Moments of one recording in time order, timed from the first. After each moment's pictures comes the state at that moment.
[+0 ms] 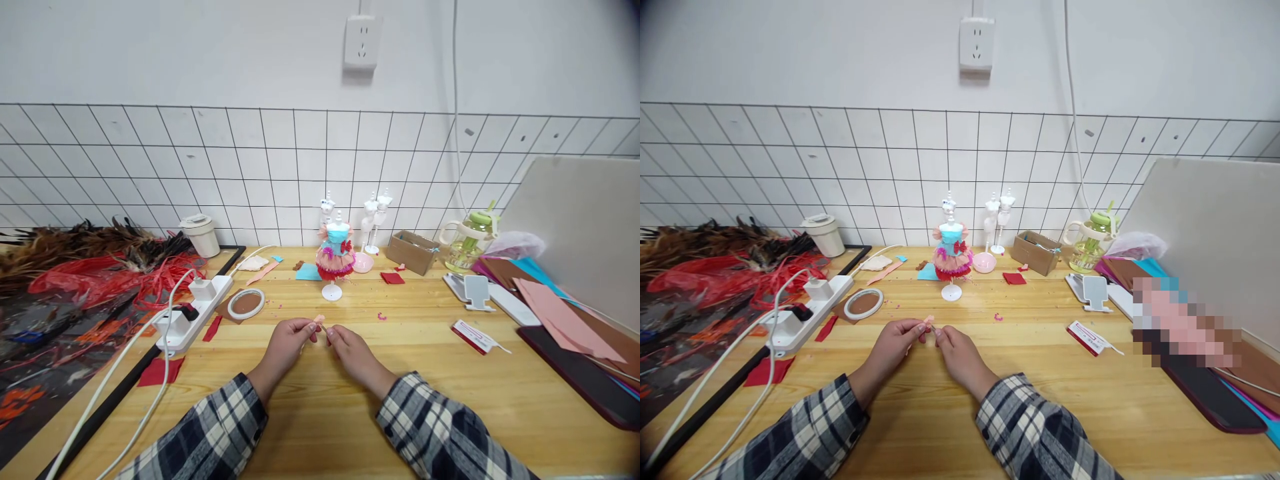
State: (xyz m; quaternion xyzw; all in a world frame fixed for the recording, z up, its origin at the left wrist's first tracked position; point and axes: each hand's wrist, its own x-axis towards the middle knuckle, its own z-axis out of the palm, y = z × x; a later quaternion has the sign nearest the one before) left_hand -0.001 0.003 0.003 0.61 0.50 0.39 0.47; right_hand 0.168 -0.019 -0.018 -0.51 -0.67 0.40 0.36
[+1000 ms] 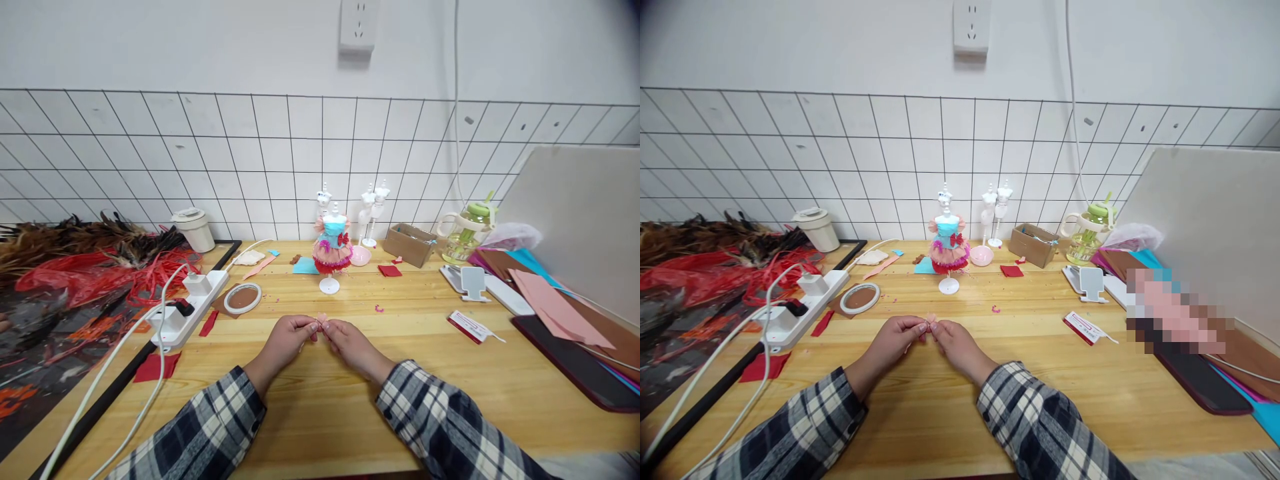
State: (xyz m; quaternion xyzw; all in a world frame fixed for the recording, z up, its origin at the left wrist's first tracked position) left_hand -0.001 0.004 0.002 0.64 0.47 0.35 0.50; right_hand 0.167 -0.018 -0.018 -0.44 -0.59 0.56 0.38
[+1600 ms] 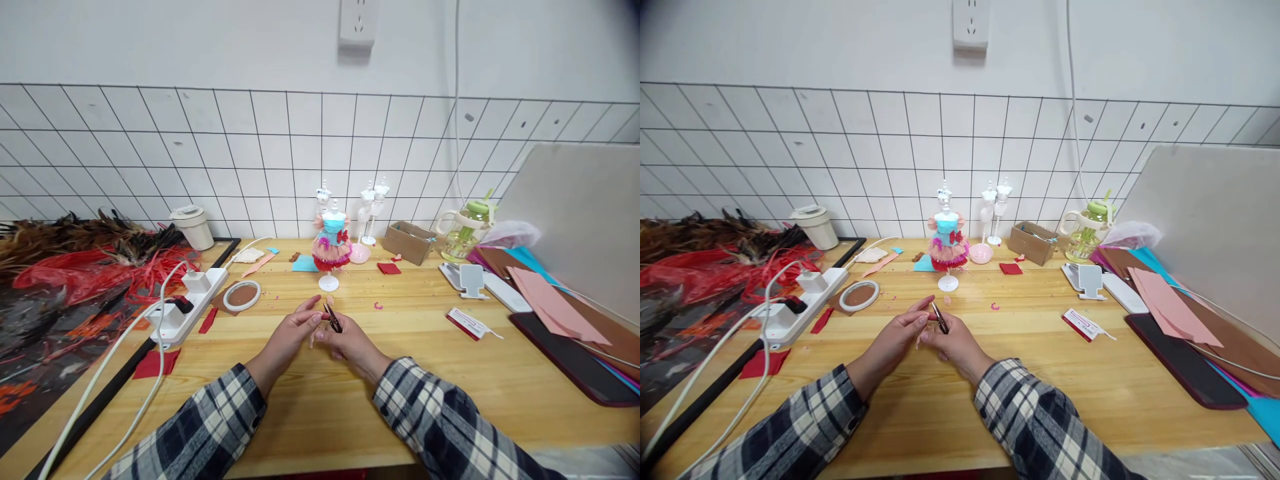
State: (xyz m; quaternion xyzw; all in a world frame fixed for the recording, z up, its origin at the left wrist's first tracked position) left_hand 0.008 -0.002 0.002 0.57 0.38 0.42 0.59; right_hand 0.163 -0.026 -0.004 -0.38 -0.45 0.67 0.45
